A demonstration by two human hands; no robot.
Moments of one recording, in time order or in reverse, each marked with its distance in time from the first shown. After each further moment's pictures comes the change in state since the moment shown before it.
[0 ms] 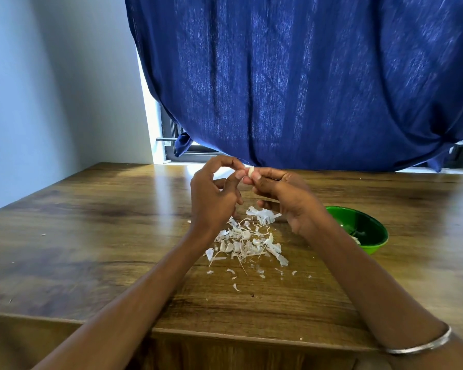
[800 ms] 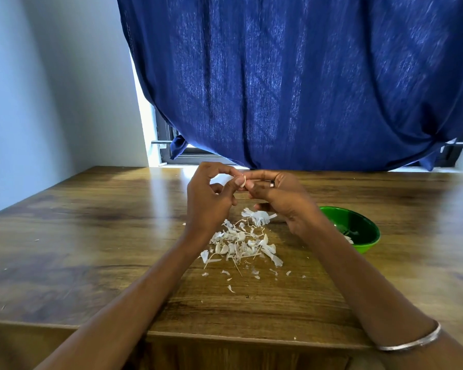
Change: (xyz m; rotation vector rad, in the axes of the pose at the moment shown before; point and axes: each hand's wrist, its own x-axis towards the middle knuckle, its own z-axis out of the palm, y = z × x) left_hand 0.001 -0.005 0.002 0.037 -0.031 -0.039; right_hand -0.001 -0.001 -0.003 -0.158 0.024 -0.034
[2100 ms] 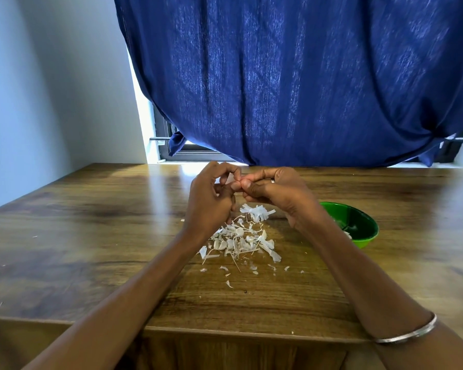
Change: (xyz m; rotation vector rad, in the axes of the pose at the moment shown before) left_hand -0.007 0.002 -0.005 0.049 -0.148 0.069; right_hand -0.006 -0.007 -0.001 0.064 -0.067 0.024
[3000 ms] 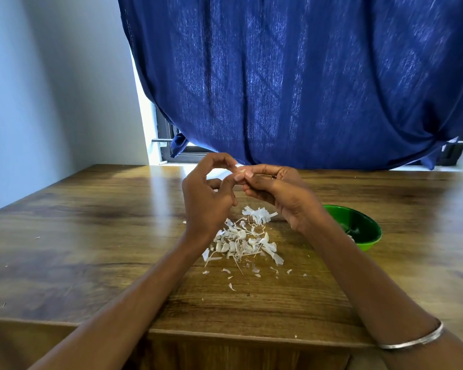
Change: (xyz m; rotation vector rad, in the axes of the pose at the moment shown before) left_hand 0.003 0.005 0.002 -0.090 0.248 0.062; right_hand 0.000 -0.005 0.002 0.212 -0.047 -0.022
